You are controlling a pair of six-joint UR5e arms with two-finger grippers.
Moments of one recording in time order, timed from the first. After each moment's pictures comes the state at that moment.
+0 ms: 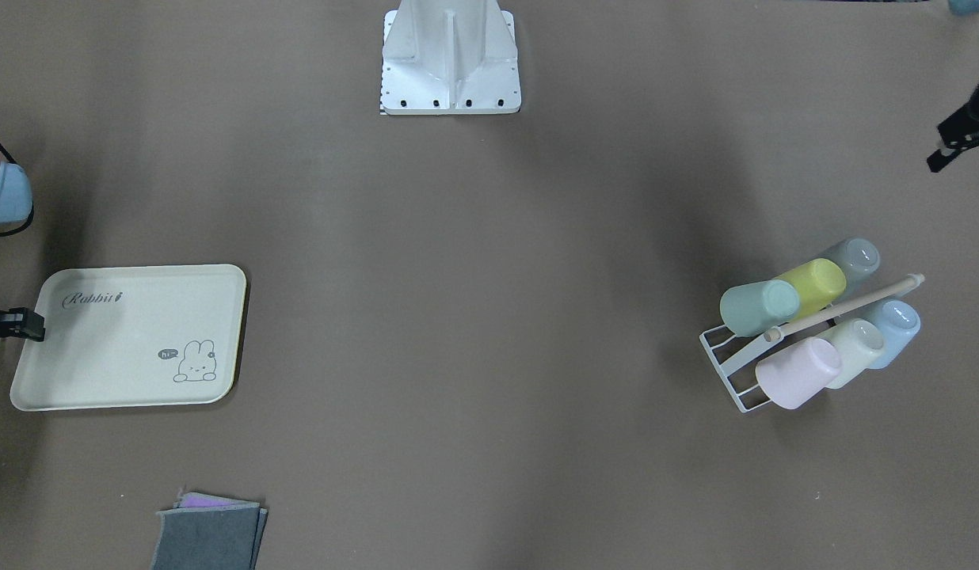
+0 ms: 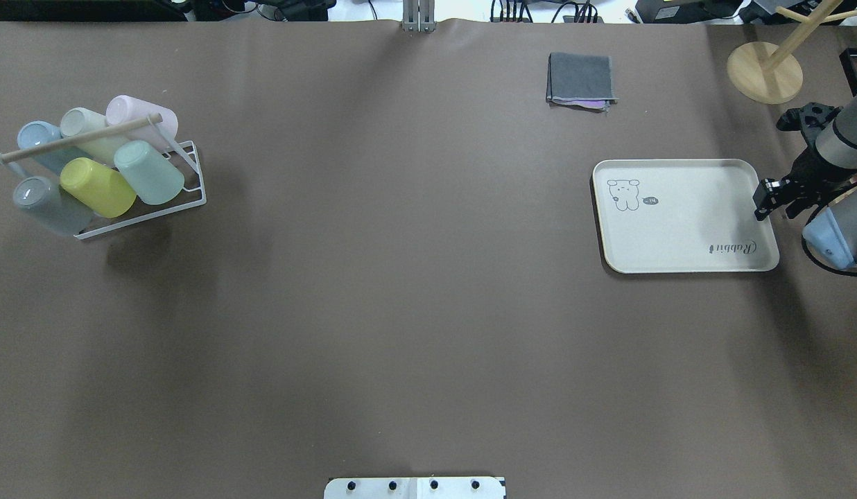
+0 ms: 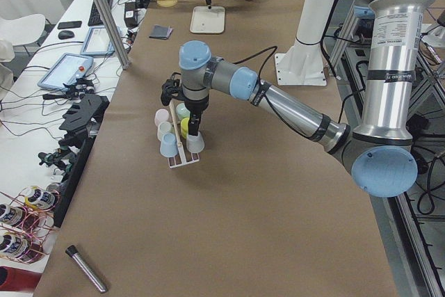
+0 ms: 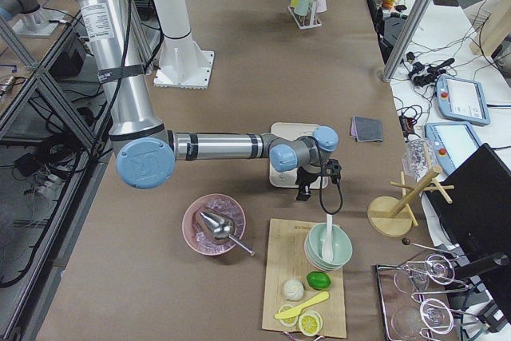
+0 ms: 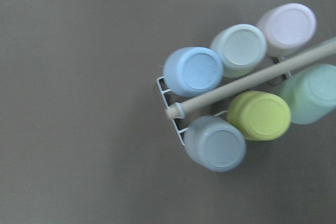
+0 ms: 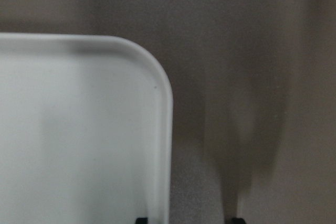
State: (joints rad) left arm -1.33 -1.61 -2.09 -1.39 -2.37 -0.31; right arm 1.12 -1.35 1.32 -1.31 2.26 0.44
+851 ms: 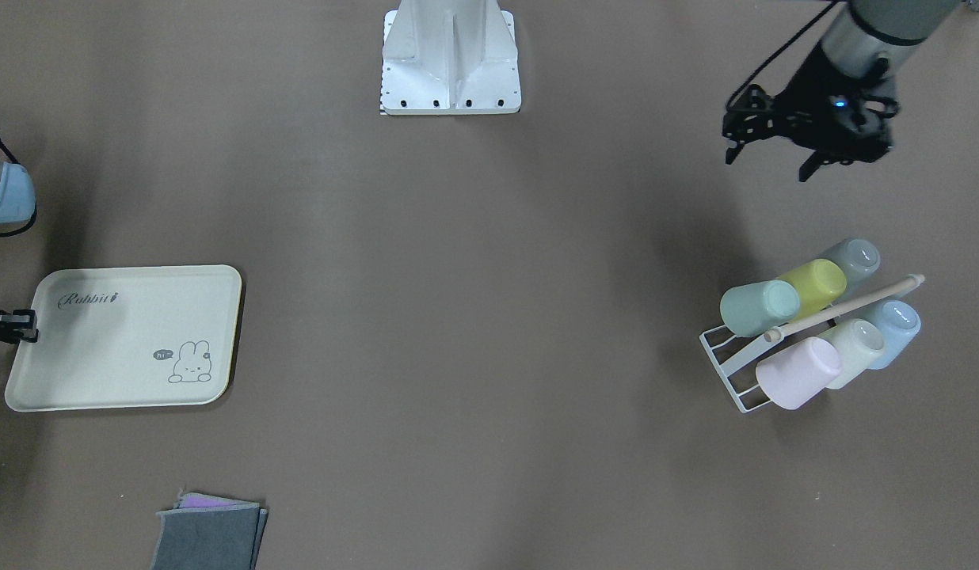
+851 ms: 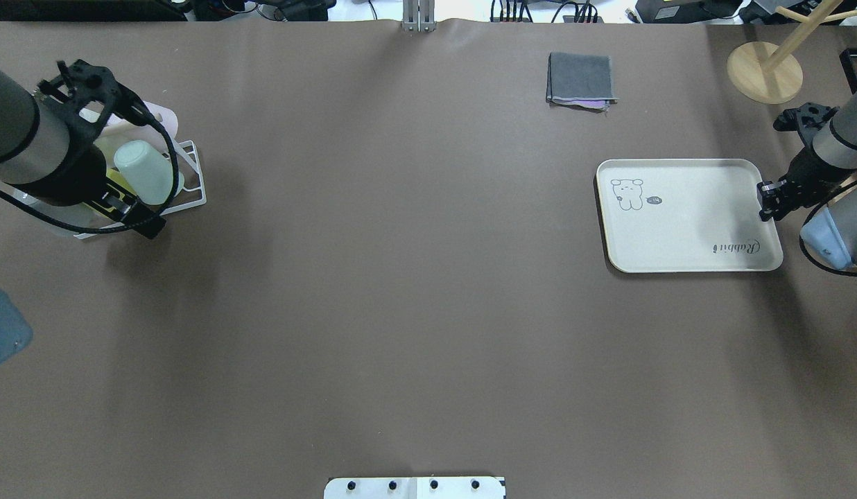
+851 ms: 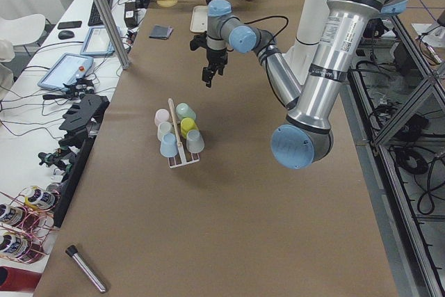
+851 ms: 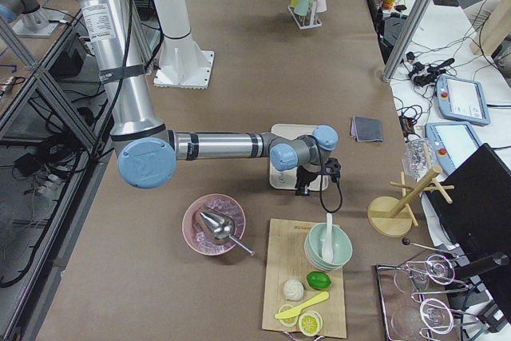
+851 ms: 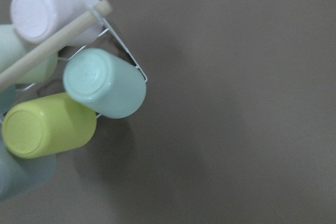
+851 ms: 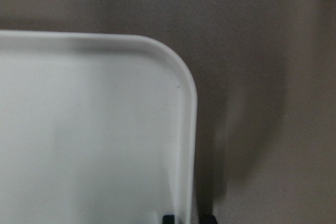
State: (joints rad) left arm -0.84 -1.89 -2.21 -1.25 -1.96 -0.27; right arm 1.12 -1.35 1.32 -1.31 2.26 0.44
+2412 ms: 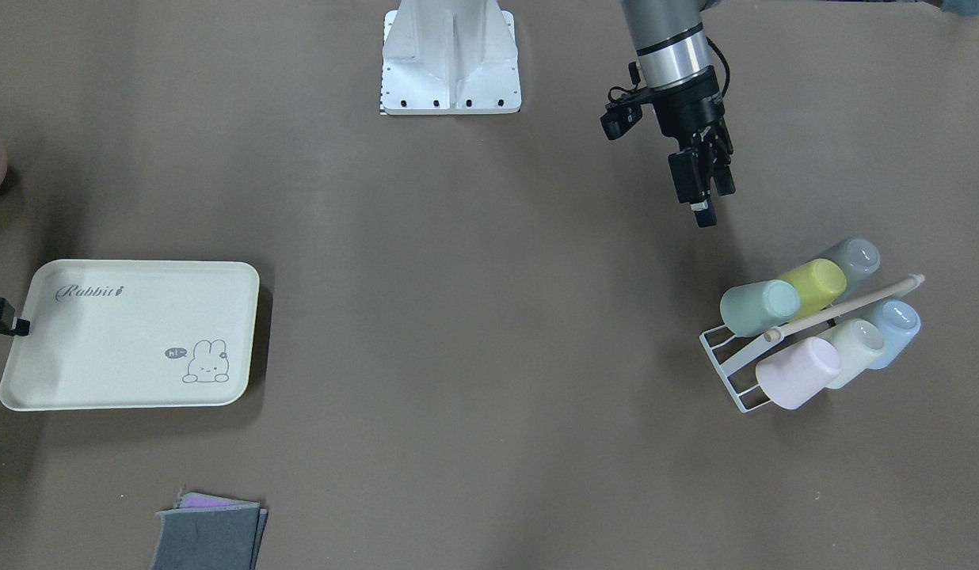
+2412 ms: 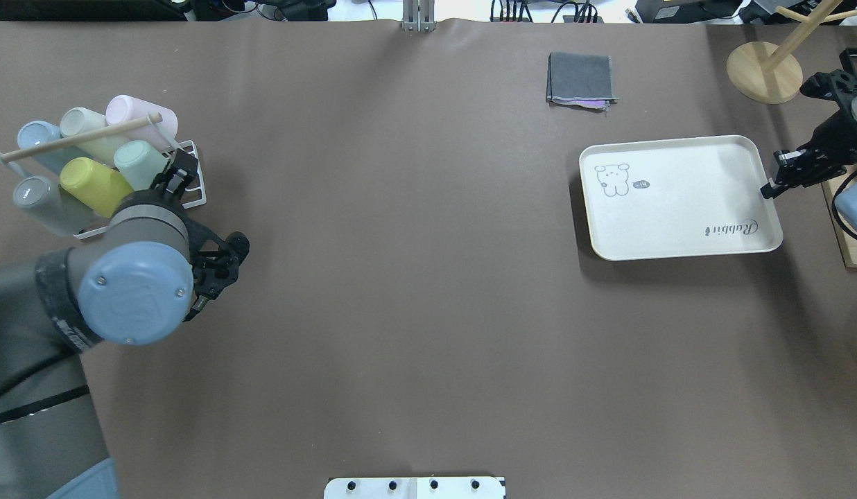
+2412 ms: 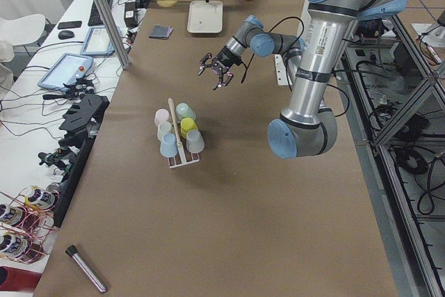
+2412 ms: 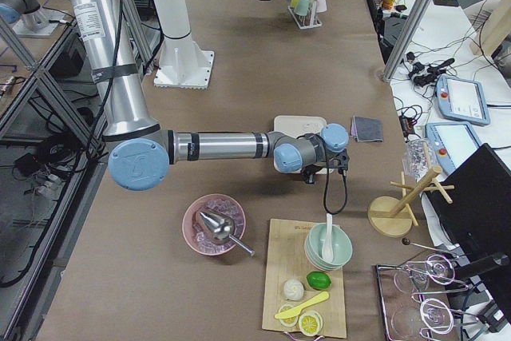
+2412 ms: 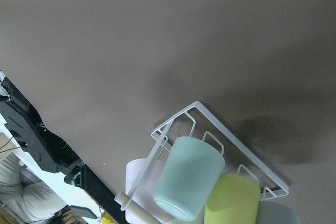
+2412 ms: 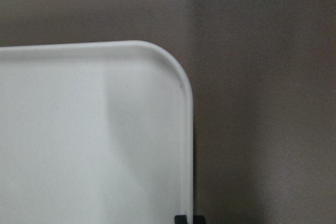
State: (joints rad) left arm -0.44 -1.90 -2.15 -1.17 -1.01 0.84; right arm 1.23 -1.34 1.36 -1.27 2.54 0.44
